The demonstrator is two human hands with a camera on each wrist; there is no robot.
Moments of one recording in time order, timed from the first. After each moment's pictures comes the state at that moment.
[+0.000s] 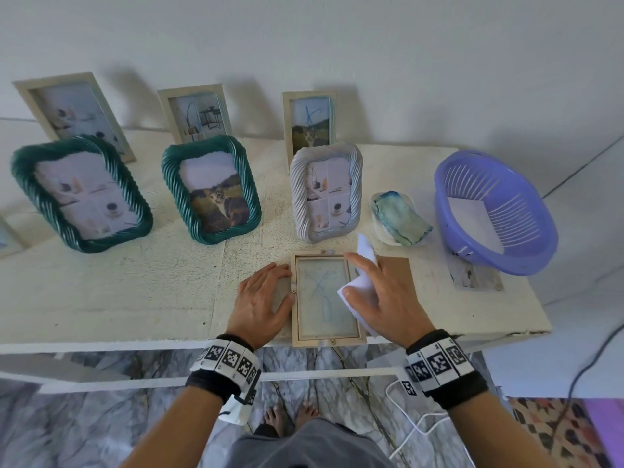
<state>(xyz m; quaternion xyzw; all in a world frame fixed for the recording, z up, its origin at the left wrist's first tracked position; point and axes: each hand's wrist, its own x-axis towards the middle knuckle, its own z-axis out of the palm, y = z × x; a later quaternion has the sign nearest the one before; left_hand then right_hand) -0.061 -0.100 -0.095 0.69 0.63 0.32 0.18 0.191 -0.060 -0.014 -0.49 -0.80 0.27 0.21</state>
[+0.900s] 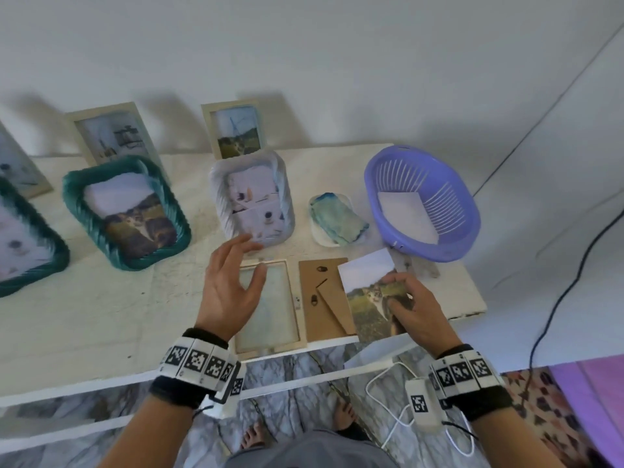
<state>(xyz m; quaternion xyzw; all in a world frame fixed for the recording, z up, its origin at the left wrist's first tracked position) -0.001 -0.057 -0.028 0.68 0.58 0.43 0.14 0.324 -0.068 -0.022 -0.60 -0.59 0.43 0.33</state>
